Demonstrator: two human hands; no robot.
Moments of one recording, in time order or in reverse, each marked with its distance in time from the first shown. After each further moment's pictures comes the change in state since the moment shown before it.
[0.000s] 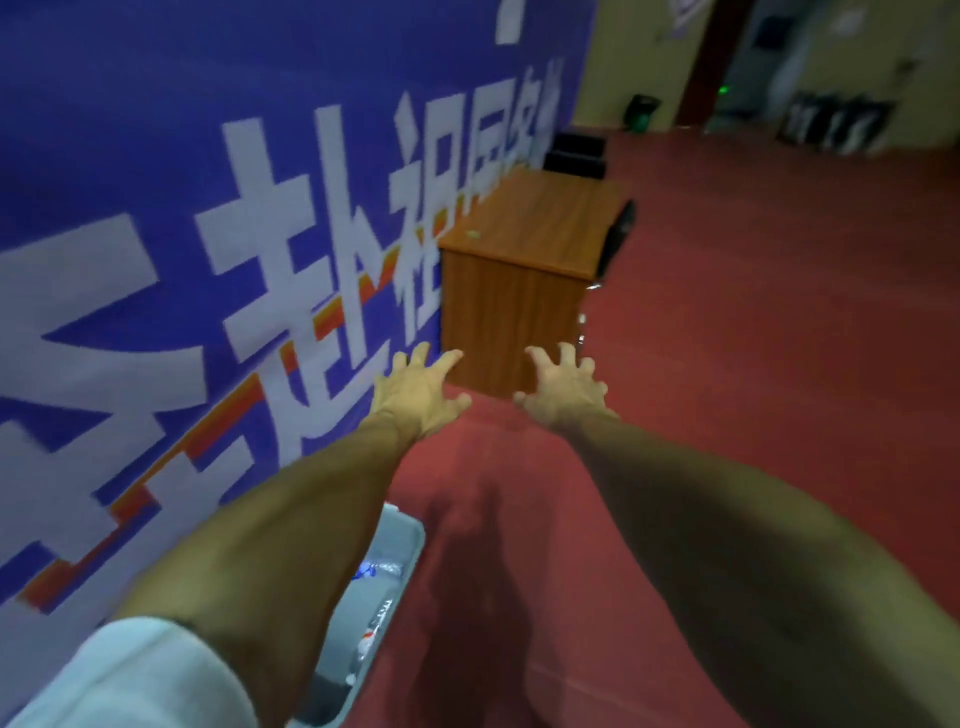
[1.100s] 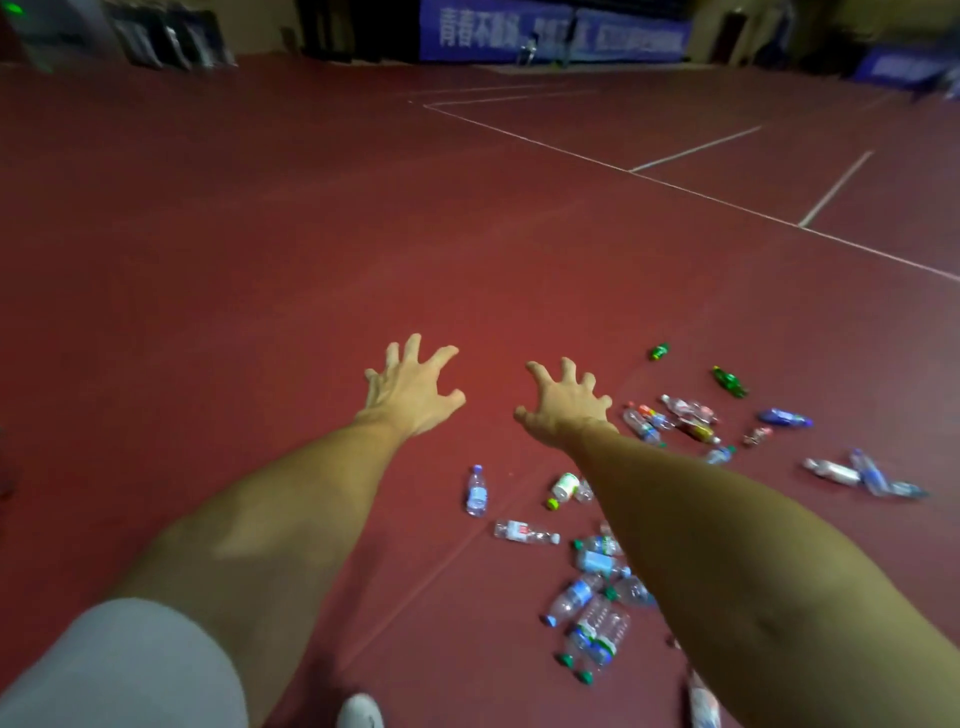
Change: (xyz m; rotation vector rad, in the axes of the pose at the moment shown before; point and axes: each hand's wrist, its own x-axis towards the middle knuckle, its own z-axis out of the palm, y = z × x) left_hand -0.221 0.772 0.212 -0.031 -0.301 1.096; right_hand -0.436 0.678 -0.106 0.006 0.118 1.154
